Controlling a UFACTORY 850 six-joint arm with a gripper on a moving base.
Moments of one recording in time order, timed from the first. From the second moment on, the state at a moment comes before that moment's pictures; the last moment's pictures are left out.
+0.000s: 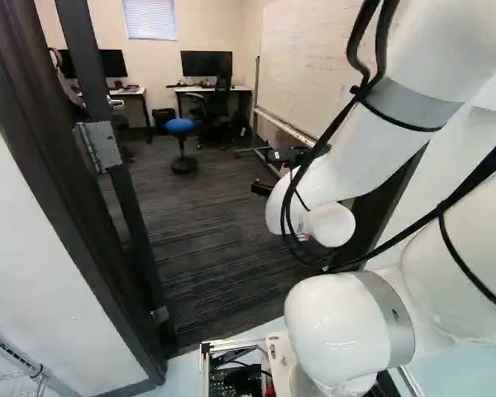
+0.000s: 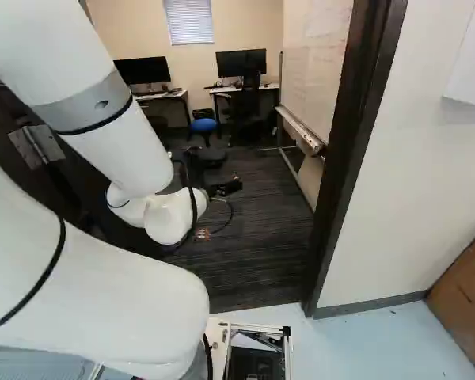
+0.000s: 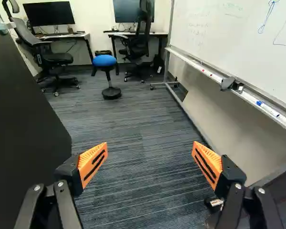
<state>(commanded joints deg) 0.0 16.0 -5.0 0.0 50.0 0.0</state>
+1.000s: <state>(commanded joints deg) 0.0 16.0 -5.0 0.0 50.0 0.0</state>
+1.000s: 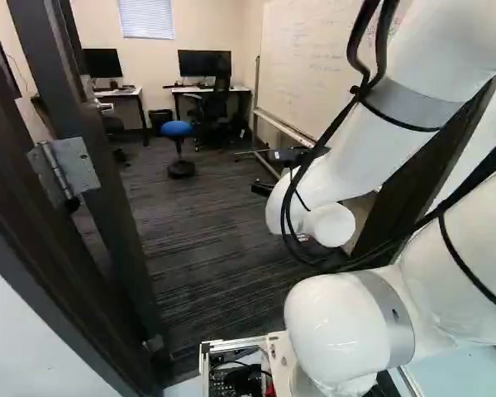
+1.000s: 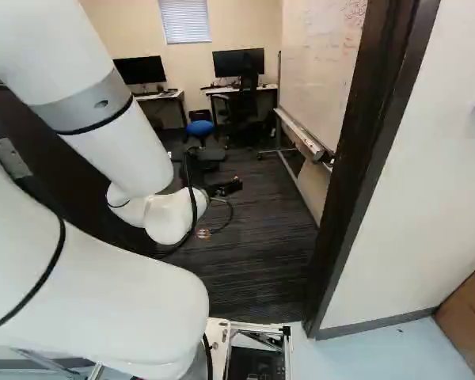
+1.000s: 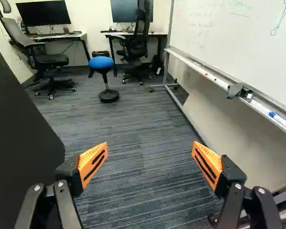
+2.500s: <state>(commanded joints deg) 0.0 16.0 -5.0 0.0 50.0 0.0</state>
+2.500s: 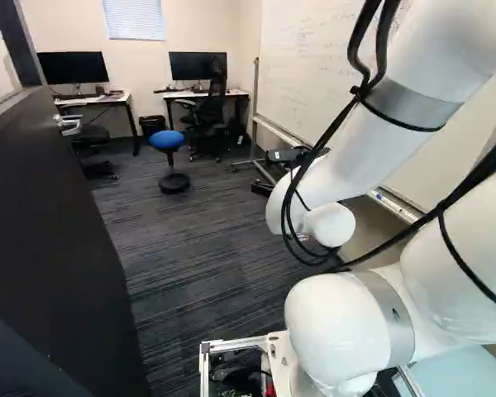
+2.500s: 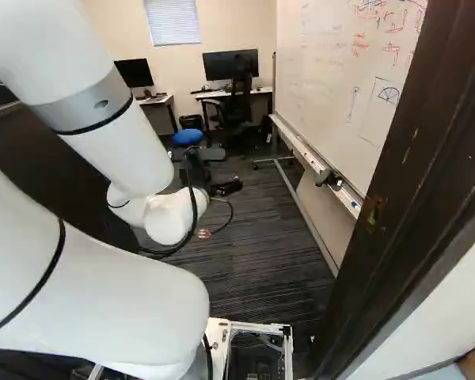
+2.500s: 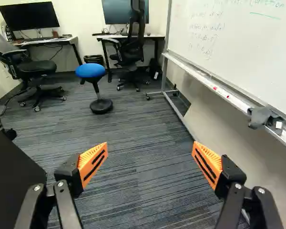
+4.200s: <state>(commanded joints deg) 0.0 16.0 -5.0 0.0 50.0 0.0</state>
